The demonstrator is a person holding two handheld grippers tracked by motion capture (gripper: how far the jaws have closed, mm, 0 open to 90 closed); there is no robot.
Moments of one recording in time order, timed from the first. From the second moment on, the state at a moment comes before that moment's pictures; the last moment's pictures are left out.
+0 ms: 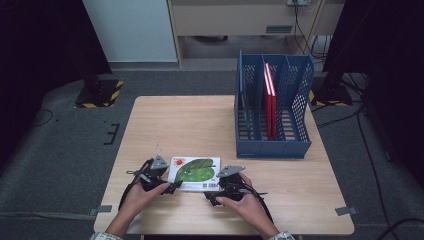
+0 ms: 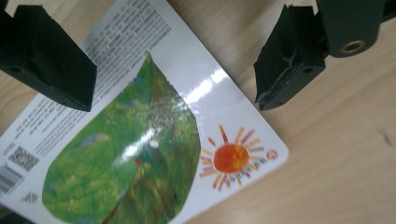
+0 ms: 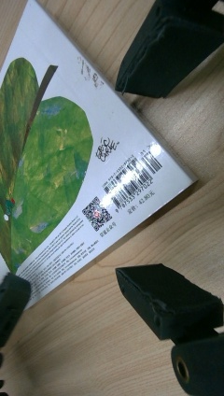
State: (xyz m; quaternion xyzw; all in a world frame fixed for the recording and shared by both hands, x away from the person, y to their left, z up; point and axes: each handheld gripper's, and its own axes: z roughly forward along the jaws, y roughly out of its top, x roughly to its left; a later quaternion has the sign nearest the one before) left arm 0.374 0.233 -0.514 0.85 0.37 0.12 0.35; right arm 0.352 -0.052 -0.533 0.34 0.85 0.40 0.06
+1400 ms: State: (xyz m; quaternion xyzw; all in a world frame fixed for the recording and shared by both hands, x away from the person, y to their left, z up) left arm 0.440 0.226 -0.524 0.87 0.35 0.06 0.35; right arm 0.348 -0.043 -0.538 0.33 0.85 0.39 0.10
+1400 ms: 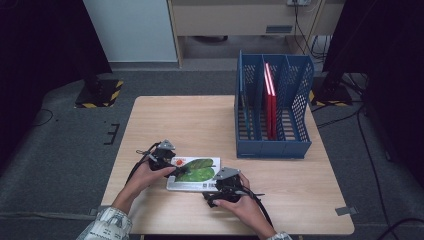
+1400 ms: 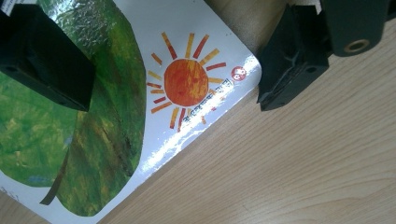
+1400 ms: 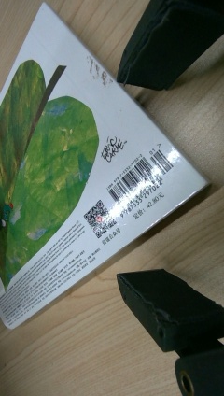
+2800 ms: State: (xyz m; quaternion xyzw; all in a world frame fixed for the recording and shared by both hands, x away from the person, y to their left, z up) left arm 0.437 0.226 -0.509 0.85 0.39 0.07 0.35; right arm 0.347 -0.028 -0.539 0.35 0.86 0.35 0.14
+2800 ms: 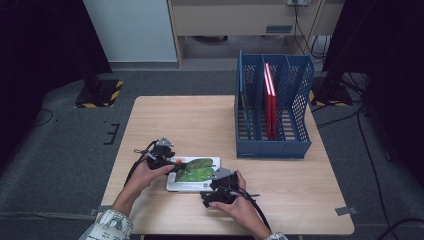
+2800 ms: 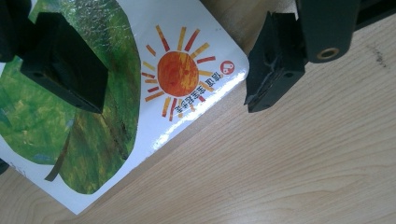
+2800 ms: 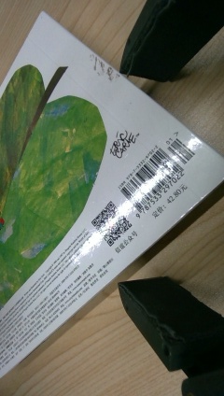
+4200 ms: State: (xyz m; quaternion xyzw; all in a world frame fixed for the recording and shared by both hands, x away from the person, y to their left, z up) left arm 0.434 0.218 -0.474 0.85 0.38 0.08 0.37; right arm 0.345 -0.012 -0.530 0.33 0.86 0.35 0.20
